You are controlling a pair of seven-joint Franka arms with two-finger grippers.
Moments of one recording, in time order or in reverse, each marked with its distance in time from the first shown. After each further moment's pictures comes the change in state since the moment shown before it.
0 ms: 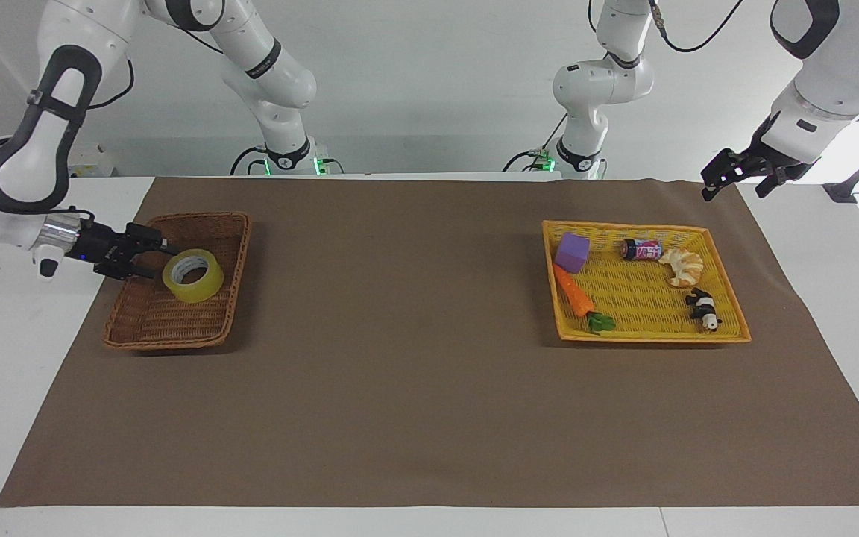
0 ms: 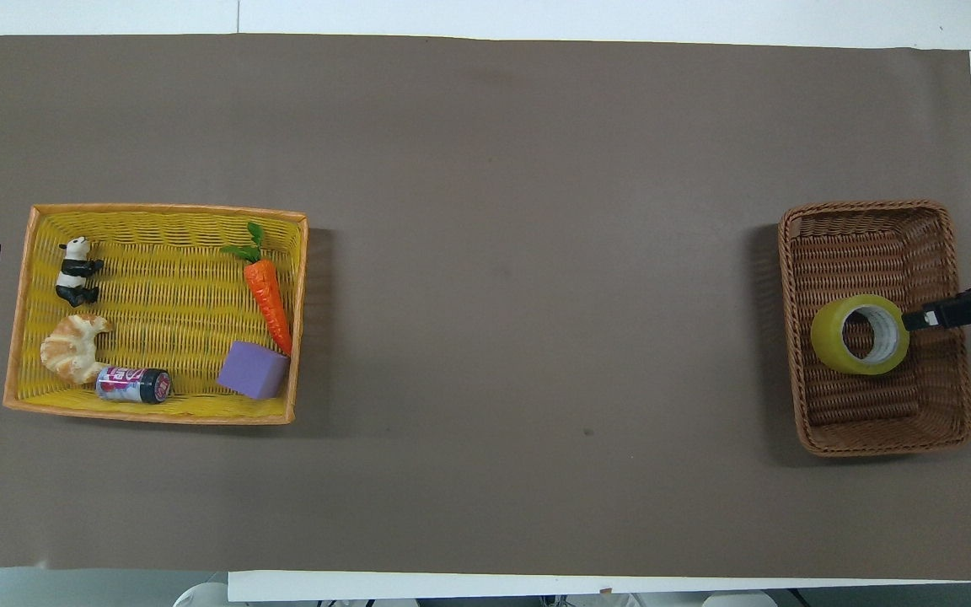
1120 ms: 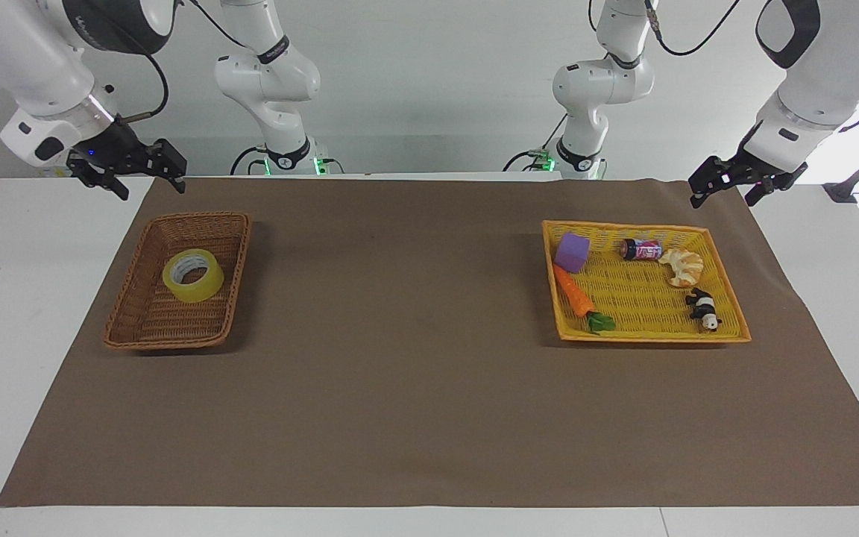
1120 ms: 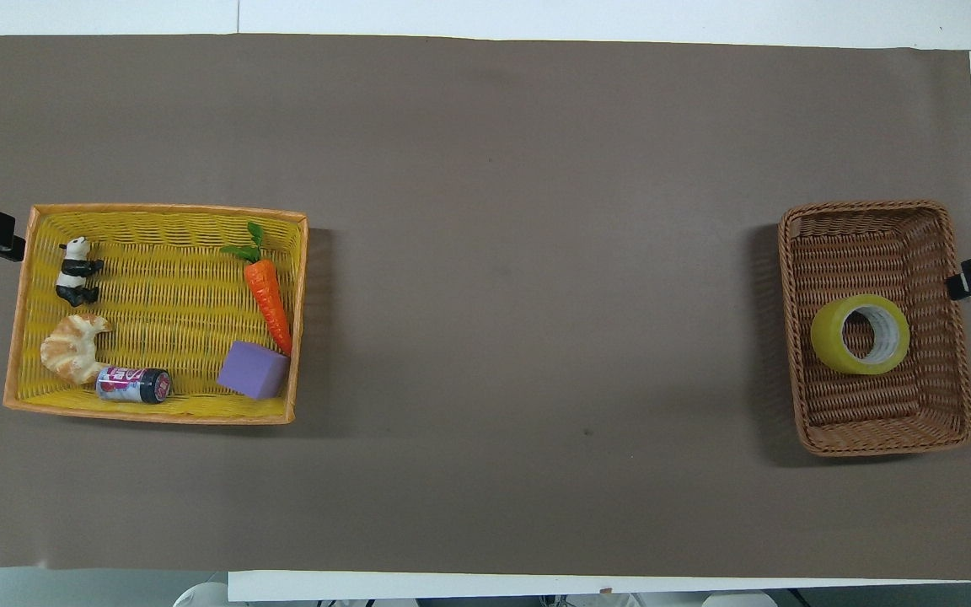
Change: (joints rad) left arm -0.010 0.000 -0.001 -0.022 0.000 0.029 0.000; right arm 0.342 -0.272 0.010 0.239 -0.389 -0.169 0.706
